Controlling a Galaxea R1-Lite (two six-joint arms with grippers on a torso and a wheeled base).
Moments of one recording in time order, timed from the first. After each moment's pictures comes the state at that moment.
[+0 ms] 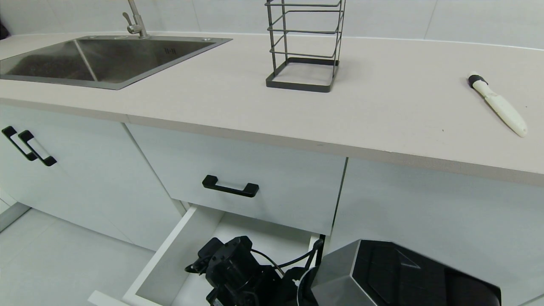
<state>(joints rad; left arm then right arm) 0.00 0.00 0.00 0.00 0.03 -0.03 1.10 2.57 -1.61 -0.37 -0.20 -0.02</state>
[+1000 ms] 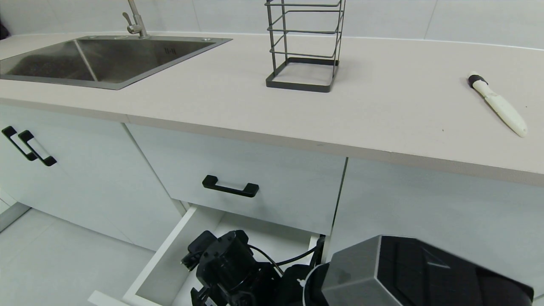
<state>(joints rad) 0.00 0.00 0.00 0.00 0.03 -0.03 1.13 2.48 -1.58 -0.37 -0.23 -0.03</state>
